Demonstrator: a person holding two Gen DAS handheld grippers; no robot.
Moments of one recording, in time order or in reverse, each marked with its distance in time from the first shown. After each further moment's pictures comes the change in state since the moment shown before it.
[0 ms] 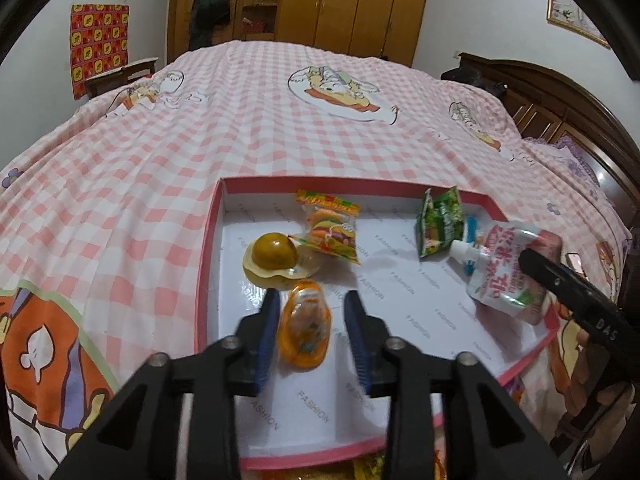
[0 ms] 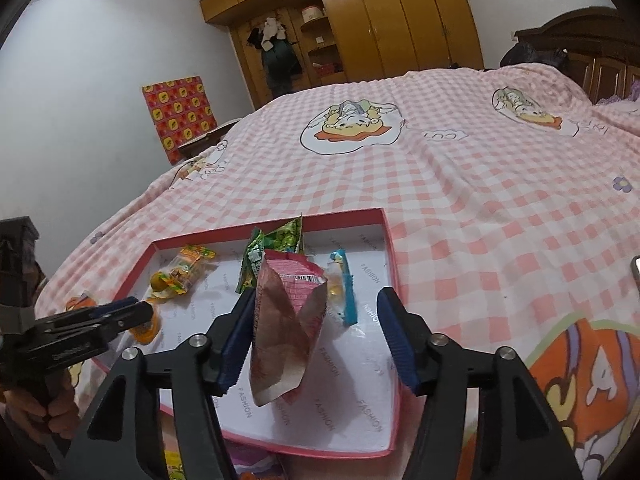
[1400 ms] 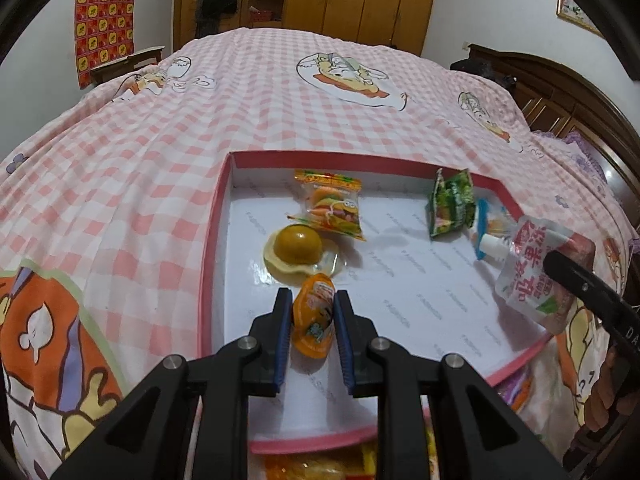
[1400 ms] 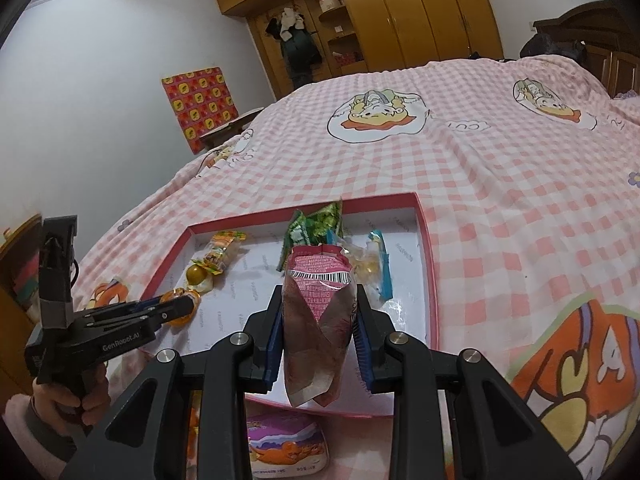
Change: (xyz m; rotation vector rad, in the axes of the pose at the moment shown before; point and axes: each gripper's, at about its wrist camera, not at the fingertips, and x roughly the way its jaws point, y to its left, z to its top) left arm 0.009 0.003 -0.009 -0.020 0.052 0.028; right arm -0.013 0.013 -0.007 -0.006 0.050 0.088
